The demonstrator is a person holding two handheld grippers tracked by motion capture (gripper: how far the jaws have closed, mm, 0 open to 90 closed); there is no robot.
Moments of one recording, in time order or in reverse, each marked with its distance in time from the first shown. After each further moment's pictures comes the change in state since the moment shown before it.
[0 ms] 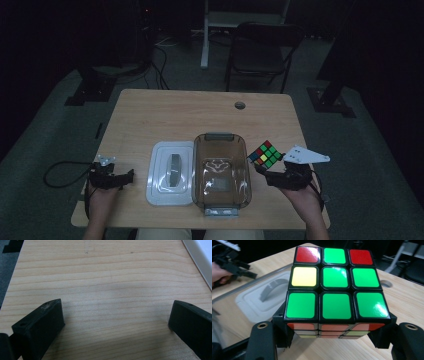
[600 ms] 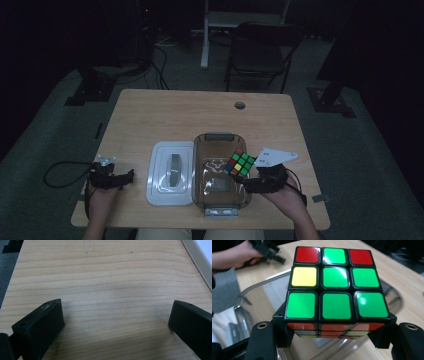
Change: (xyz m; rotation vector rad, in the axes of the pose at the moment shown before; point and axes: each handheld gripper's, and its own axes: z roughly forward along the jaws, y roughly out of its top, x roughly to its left) left arm 0.000 0.000 0.000 -0.001 -0.001 0.000; right arm 0.036 0.017 0.034 0.096 0.168 -0.151
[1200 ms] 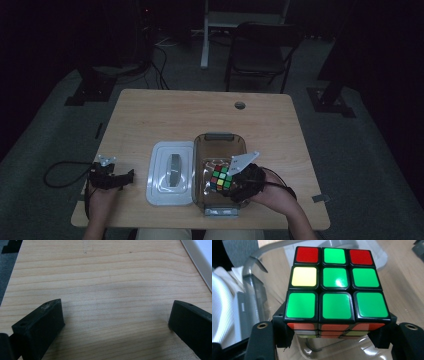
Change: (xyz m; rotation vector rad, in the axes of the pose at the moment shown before) left arm 0.000 0.000 0.000 0.000 -0.004 0.004; right arm 0.015 0.010 0.052 0.297 0.192 -0.189
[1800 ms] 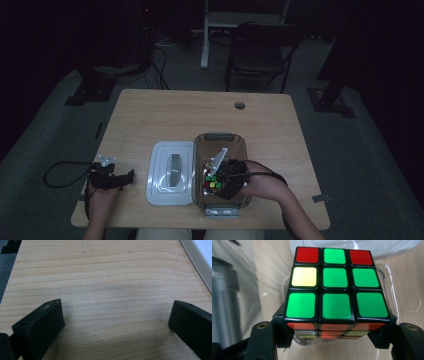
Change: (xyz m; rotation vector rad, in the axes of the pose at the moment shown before) left arm 0.000 0.000 0.000 0.001 -0.003 0.003; right arm -0.008 0.029 0.038 0.303 0.050 -0.131
